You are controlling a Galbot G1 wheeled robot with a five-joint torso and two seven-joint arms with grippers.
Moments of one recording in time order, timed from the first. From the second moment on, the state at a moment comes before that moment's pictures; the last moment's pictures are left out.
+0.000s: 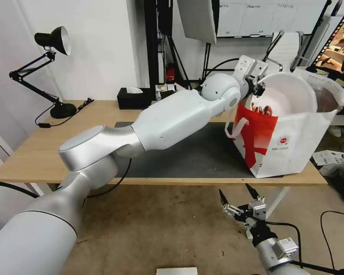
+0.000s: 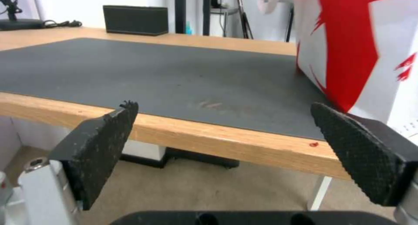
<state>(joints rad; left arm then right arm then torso) -0.29 -1.60 0.69 -1.11 -1.11 0.45 -0.15 -1.72 1.01 0.40 2.13 0.32 0.18 0.17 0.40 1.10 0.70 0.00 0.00</state>
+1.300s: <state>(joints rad) 0.53 -0.83 0.15 -1.99 -0.89 0.32 -0.32 -1.72 1.01 0.40 2.13 0.32 0.18 0.17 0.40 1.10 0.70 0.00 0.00</state>
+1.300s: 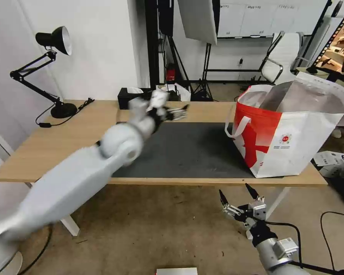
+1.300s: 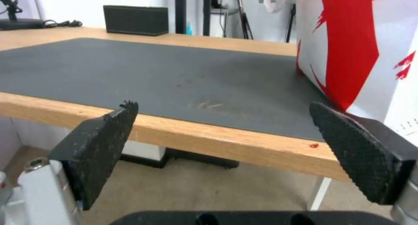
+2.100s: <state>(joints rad) 1.50 -1.07 -0.42 -2.18 -0.24 0.00 -0.25 -1.72 1.01 0.40 2.13 0.32 0.18 0.17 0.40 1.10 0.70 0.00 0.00</state>
